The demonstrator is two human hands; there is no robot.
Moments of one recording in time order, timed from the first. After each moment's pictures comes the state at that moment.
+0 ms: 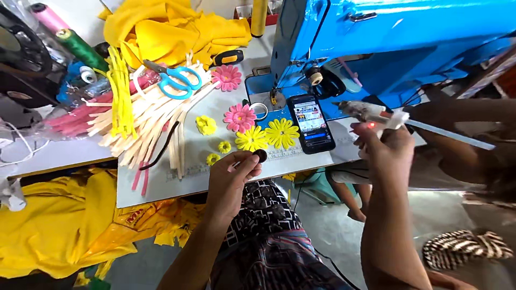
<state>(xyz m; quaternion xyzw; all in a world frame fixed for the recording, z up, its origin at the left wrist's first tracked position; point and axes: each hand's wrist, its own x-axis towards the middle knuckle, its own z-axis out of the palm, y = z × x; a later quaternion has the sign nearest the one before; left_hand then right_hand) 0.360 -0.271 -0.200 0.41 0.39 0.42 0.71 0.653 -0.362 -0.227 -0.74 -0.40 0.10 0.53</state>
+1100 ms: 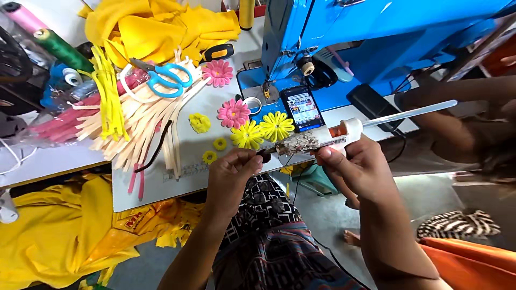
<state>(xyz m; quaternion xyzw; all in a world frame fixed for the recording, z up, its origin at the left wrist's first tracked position) 0.352 -0.275 -0.202 0.51 0.35 0.39 0.68 0.577 -0.374 -0.190 -0.60 -0.57 0.24 0.51</state>
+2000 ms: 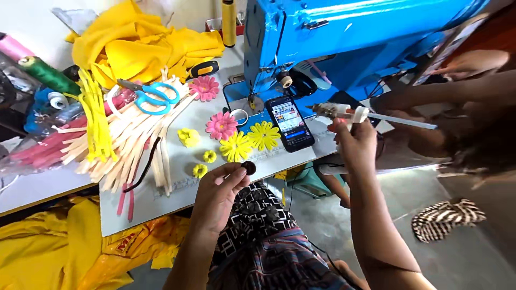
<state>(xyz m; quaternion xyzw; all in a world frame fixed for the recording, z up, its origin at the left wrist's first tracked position) 0.351 -0.271 -0.198 0.40 0.33 0.37 0.77 0.653 -0.364 -0.239 -0.77 -0.37 0.07 0.51</state>
